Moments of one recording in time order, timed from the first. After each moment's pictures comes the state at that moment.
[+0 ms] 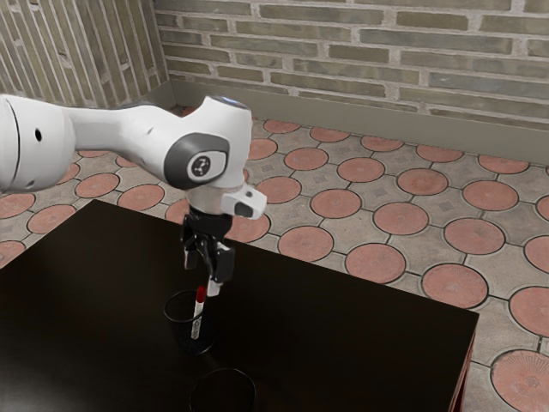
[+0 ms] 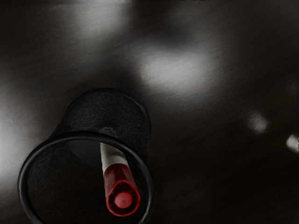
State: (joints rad) arm -0.48 0.13 0.25 -1.96 0.04 1.73 0.24
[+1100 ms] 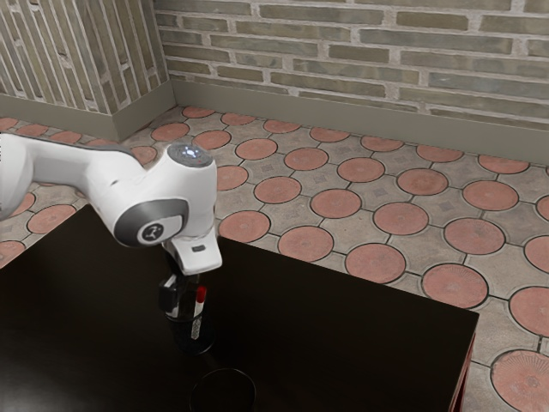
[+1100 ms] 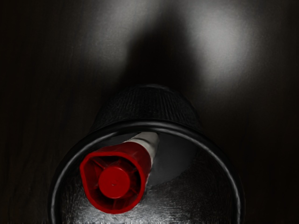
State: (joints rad) arm -0.54 -0.05 0.33 -2.33 0.31 2.16 0.97
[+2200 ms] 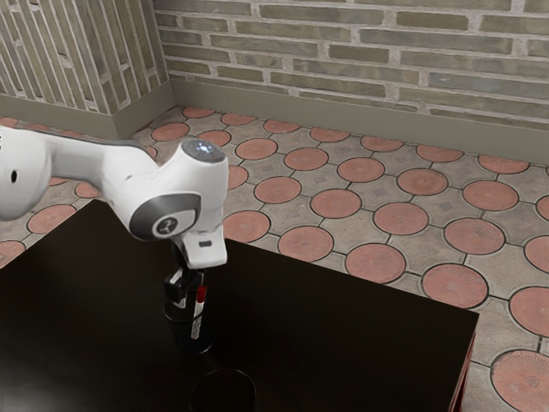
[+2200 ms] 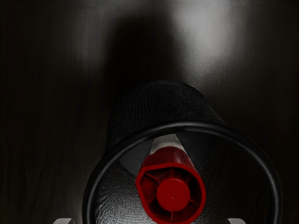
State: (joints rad) arm -0.60 0.02 0.39 -2.26 0.29 2.13 1.09
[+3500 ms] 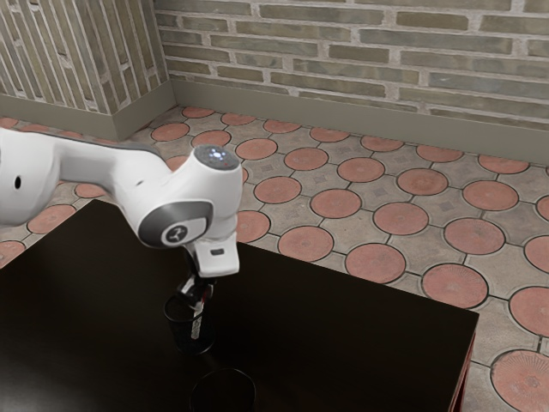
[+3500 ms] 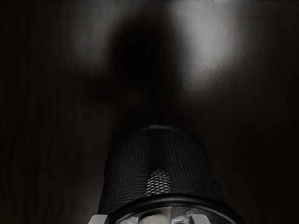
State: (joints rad) arm -0.66 0.02 0.39 -2.26 0.29 2.14 1.08
